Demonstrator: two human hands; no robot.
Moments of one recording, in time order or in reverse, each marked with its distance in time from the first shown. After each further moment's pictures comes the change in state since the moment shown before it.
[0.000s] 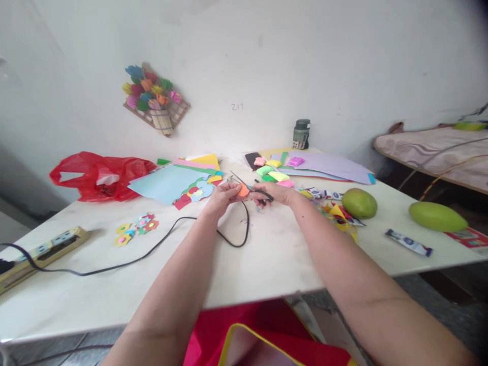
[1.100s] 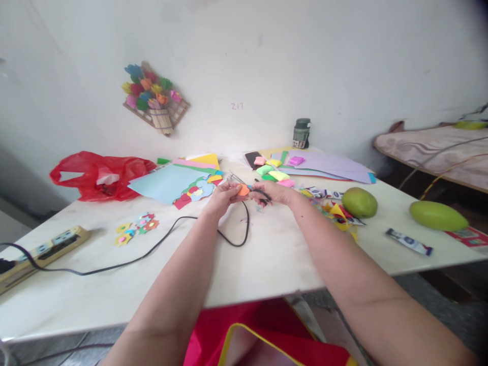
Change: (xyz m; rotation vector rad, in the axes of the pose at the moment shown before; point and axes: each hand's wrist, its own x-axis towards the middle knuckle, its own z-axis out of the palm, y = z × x) left_hand -0.001 0.000 0.002 -0.045 0.023 -0.006; right_hand 0.005 0.003 0.002 -0.014 0.053 0.036
